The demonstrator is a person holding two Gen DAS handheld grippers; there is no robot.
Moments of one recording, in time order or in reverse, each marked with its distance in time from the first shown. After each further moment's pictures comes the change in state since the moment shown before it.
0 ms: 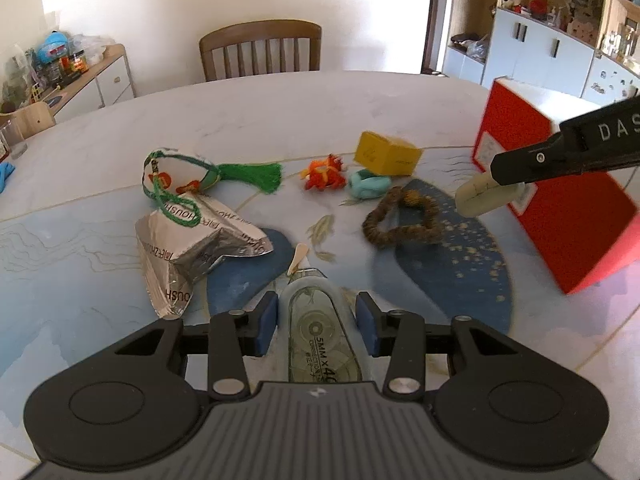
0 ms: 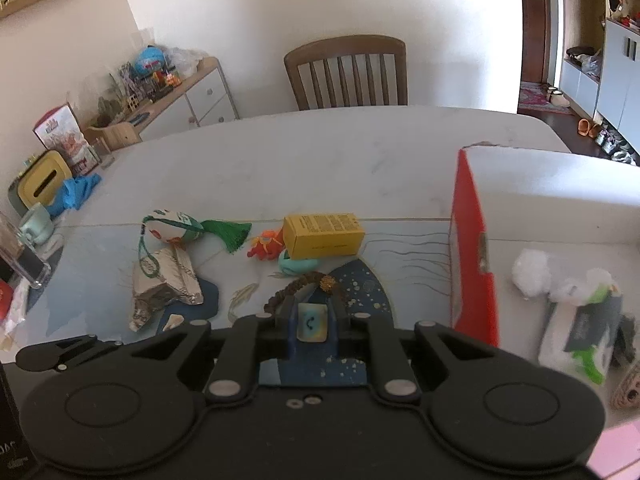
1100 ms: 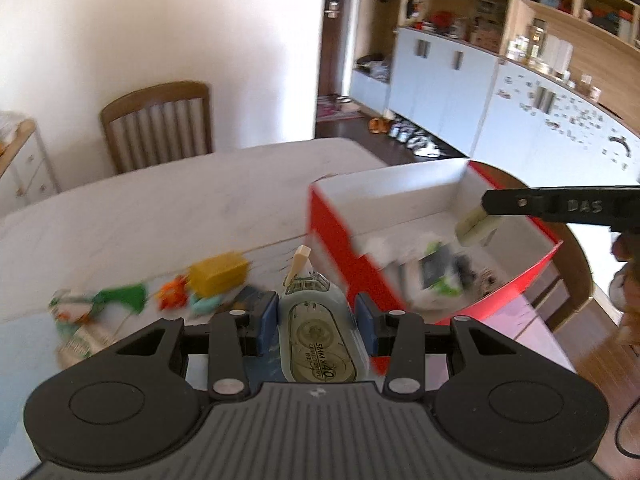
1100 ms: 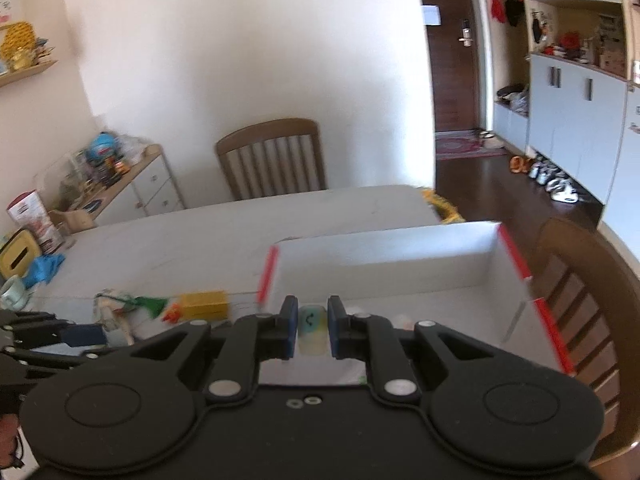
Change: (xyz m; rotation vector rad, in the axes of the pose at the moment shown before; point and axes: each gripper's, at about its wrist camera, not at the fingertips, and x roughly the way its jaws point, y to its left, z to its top) left arm -0.075 -0.120 0.089 0.157 -0.083 -0.227; right arm -0.127 -0.123 0.004 0.085 -0.220 -0.157
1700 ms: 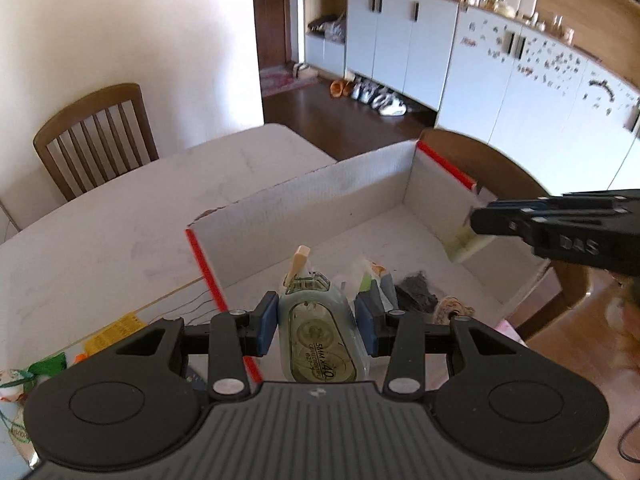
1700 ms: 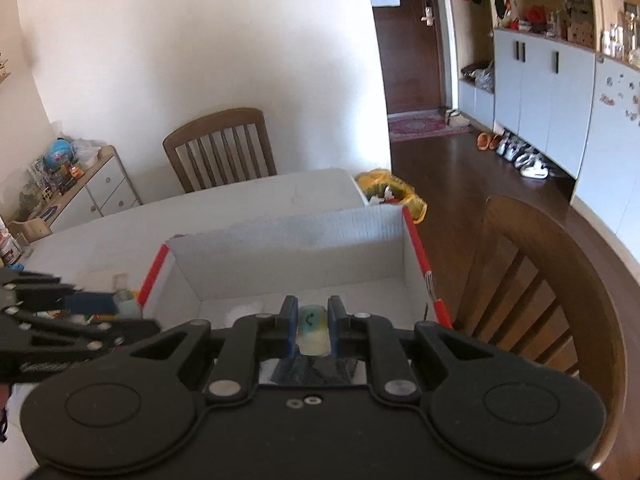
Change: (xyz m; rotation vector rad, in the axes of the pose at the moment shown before) left arm 0.102 -0.091 0.061 0.128 0.134 -0.034; right arm 0.029 -0.091 -0.007 0.054 0.066 -0.034
